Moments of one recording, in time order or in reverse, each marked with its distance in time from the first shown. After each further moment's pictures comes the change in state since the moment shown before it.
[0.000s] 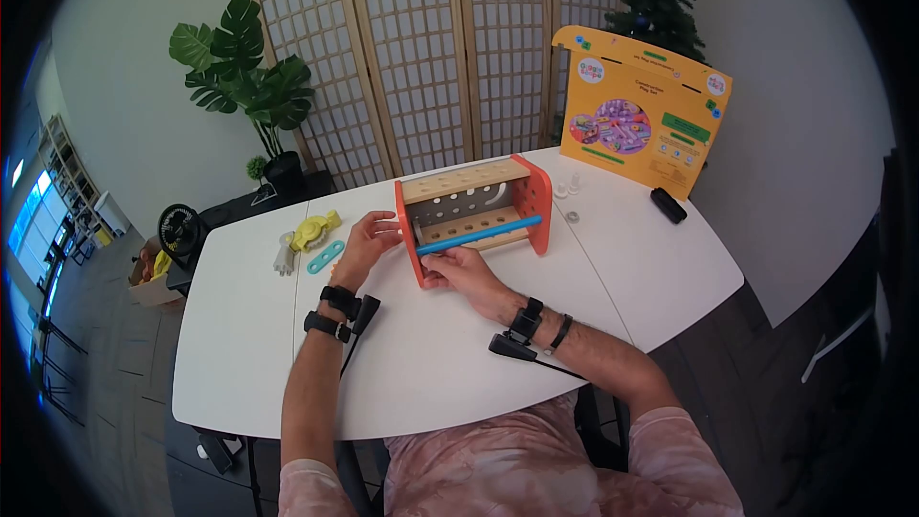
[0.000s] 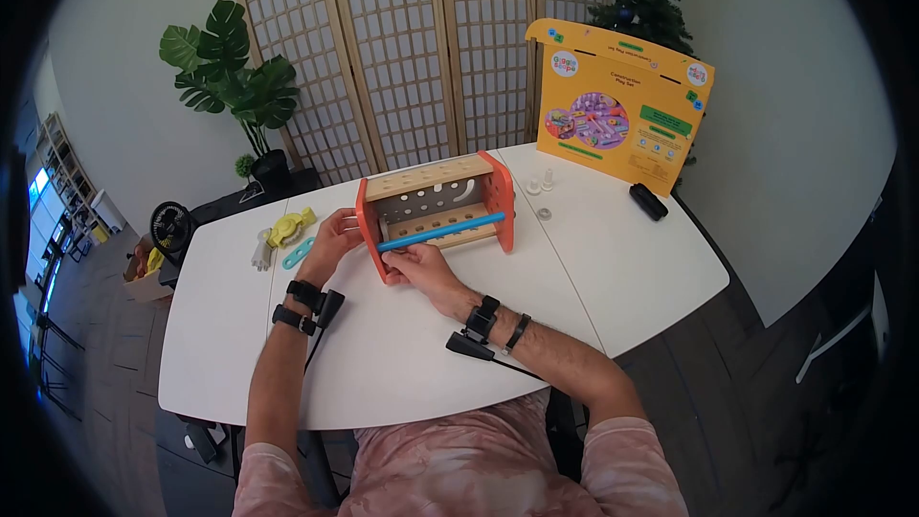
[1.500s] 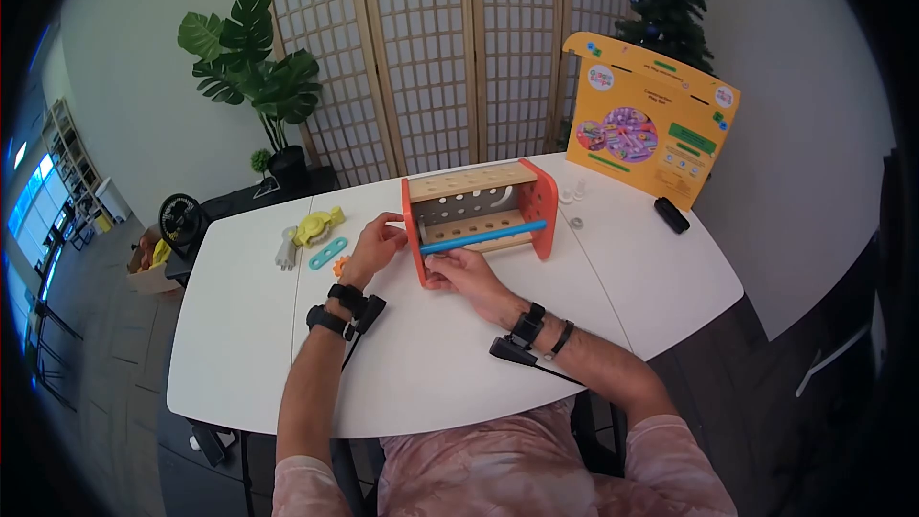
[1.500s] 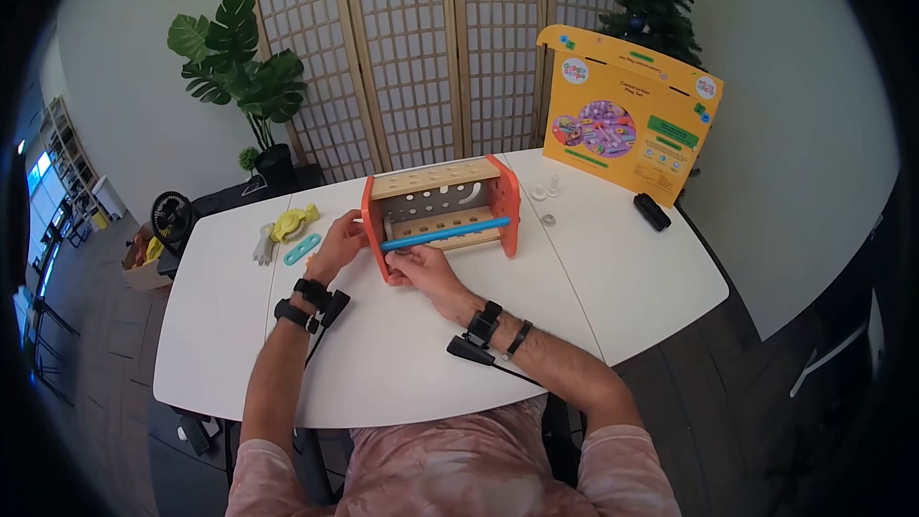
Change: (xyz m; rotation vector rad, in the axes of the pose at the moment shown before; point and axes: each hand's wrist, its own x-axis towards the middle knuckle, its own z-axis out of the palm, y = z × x) left_hand 0.016 -0.028 -0.006 0.329 -0.007 -0.004; right_hand -0.002 0.000 0.003 0.036 -0.005 -0.008
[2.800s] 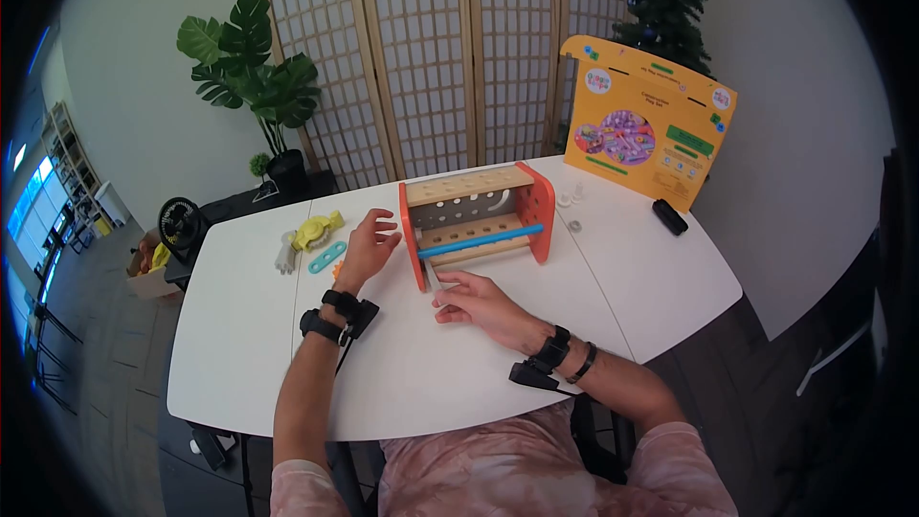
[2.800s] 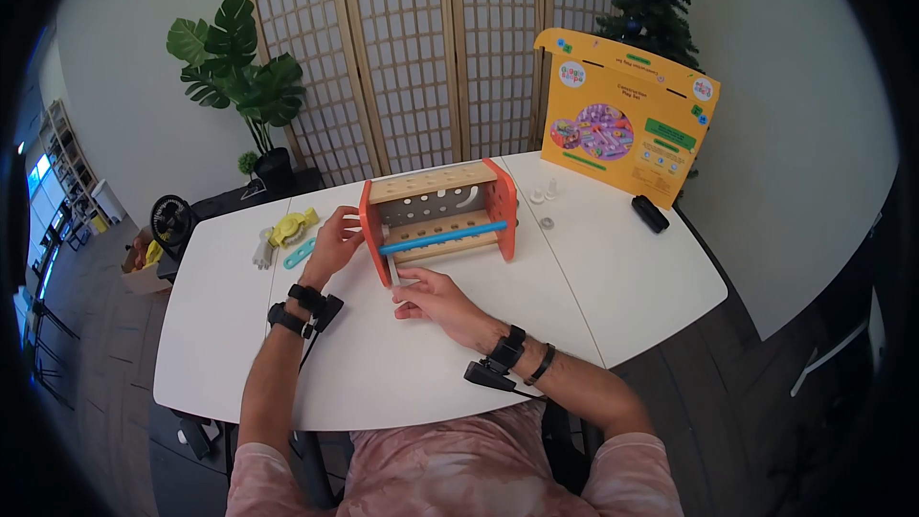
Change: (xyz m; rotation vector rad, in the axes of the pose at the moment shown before) left_hand -0.012 0.024 -0.005 0.241 0.137 0.140; right_hand -0.058 -0.020 0.003 -0.001 -0.090 0.143
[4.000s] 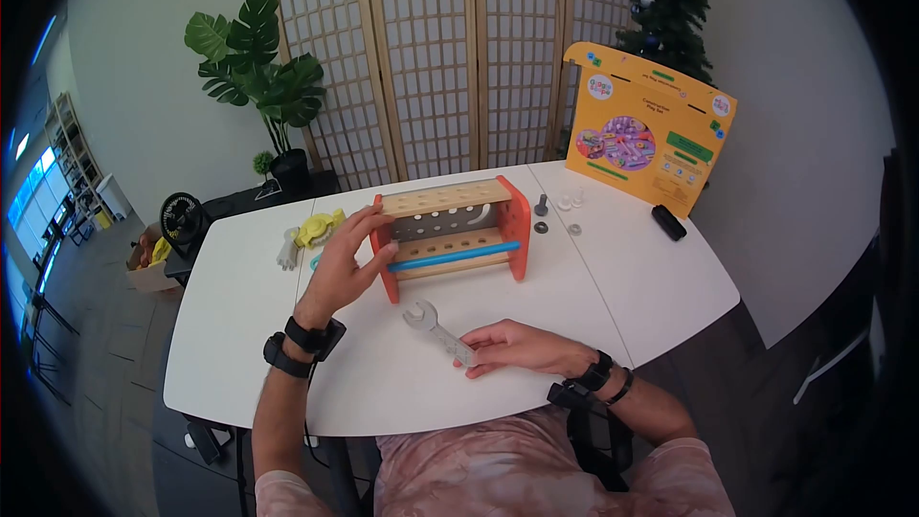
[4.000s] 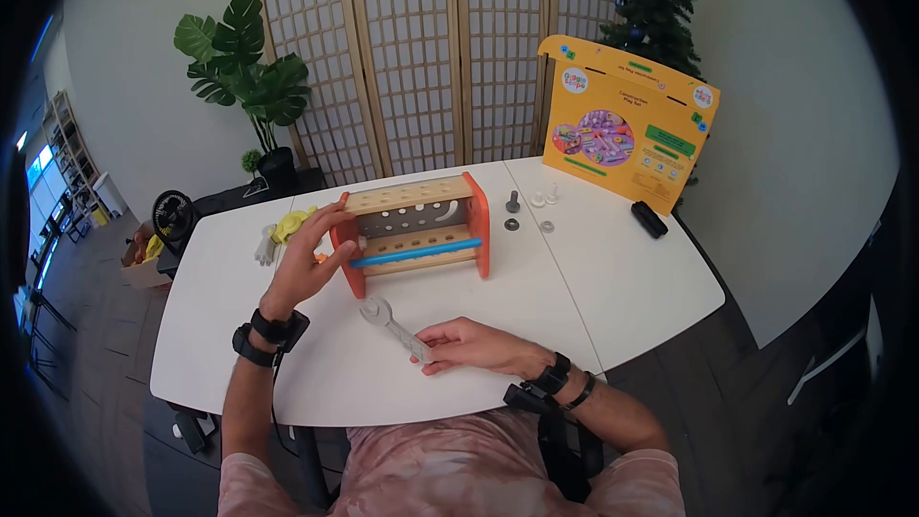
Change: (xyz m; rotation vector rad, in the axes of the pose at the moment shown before) left_hand -0.071 0.126 -0.054 0.281 -0.024 0.392; right_hand -0.076 -0.014 -0.014 -0.199 -0.349 0.228
